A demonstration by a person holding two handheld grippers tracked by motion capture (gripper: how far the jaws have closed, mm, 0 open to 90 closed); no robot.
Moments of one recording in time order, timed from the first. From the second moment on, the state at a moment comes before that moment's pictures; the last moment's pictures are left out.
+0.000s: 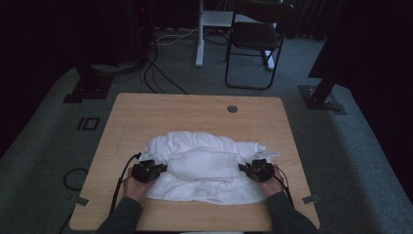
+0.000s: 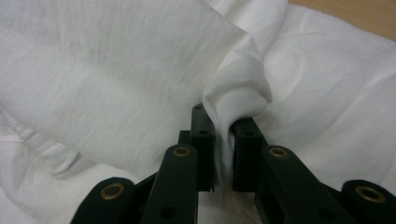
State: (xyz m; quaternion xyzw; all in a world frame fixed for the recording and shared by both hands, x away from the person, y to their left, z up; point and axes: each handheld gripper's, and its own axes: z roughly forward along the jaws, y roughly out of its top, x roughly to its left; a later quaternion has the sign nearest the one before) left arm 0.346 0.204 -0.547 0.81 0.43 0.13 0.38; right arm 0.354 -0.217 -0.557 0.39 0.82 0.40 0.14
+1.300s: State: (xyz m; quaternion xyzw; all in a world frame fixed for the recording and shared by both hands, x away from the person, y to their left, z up) left arm 0.335 0.255 -0.456 0.70 0.44 0.15 0.55; right arm 0.350 -0.258 -0.487 0.38 0.74 0.52 0.19
